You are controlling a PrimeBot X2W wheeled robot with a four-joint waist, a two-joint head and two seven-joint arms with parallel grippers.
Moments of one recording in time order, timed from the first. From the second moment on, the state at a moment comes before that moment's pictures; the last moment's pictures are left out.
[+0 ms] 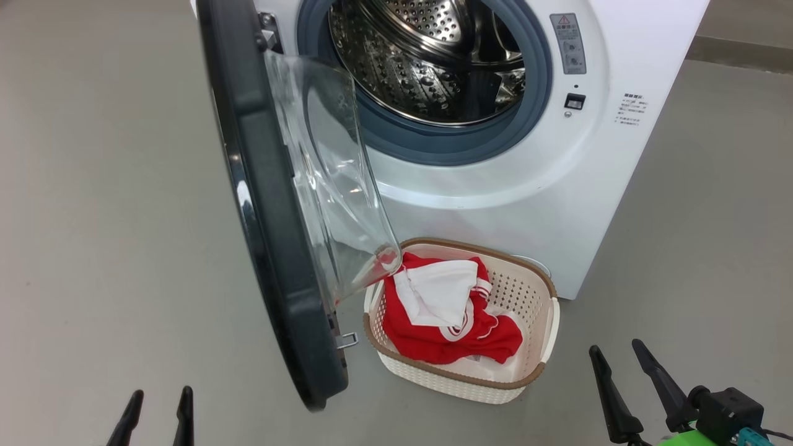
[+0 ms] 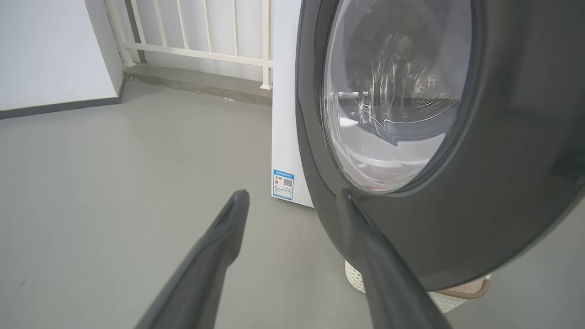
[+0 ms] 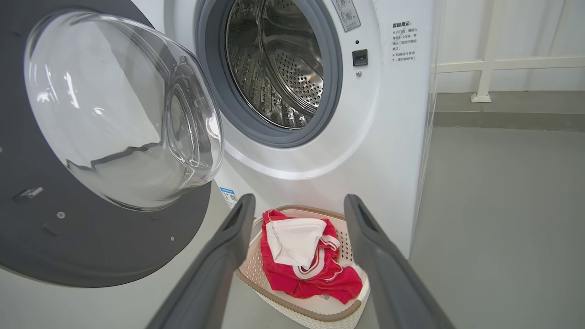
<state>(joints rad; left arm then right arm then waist) 0.08 0.14 0.08 0.24 -0.30 -0.13 -0.25 0.10 -0.09 0.06 0.21 0.39 0.13 -0.26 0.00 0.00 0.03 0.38</state>
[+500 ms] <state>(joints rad) 0.10 0.10 0.10 0.24 -0.25 -0.13 -0.25 0.10 -0.09 0.05 0.21 0.39 0.13 -0.26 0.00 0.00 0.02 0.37</state>
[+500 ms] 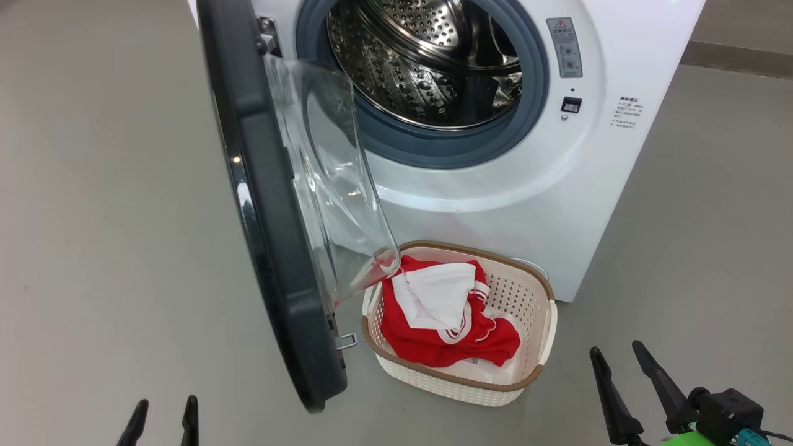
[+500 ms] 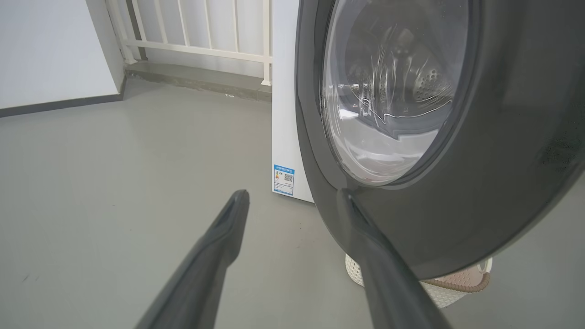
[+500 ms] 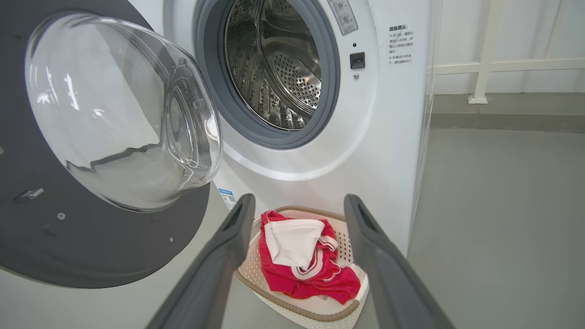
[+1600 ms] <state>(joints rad) -0.02 0.24 0.09 0.10 -1.62 -0.13 -0.07 0.10 -0.09 0.06 0.22 0.39 0.13 -0.26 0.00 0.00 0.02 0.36</state>
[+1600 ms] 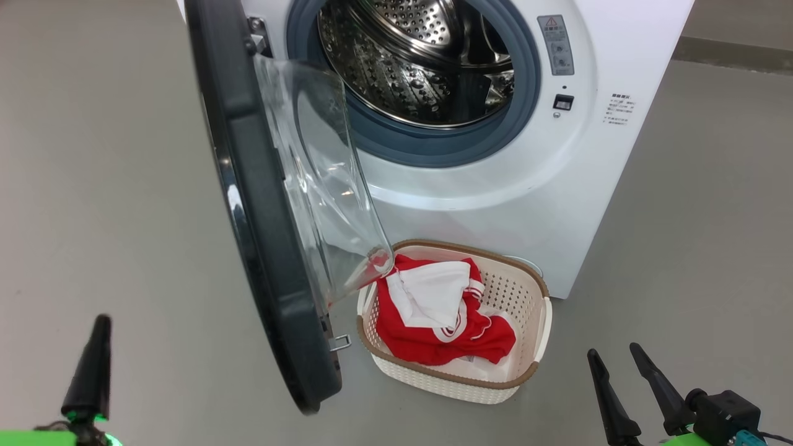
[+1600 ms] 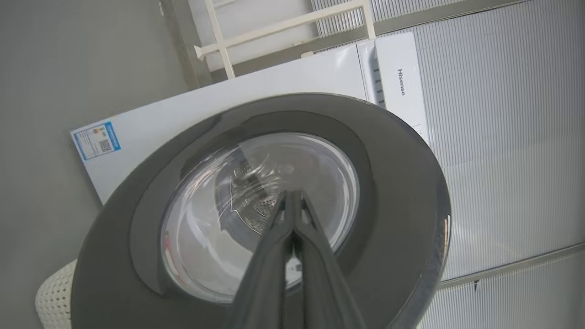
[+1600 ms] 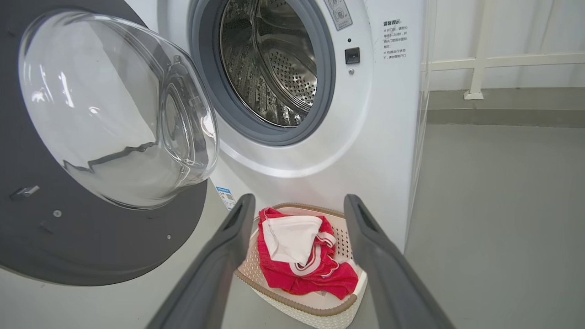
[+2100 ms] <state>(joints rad) -0.05 0.28 0.11 0.06 -1.78 -0.13 0.62 0.10 -0.09 0.06 0.21 0.39 0.13 -0.26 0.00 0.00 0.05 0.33</state>
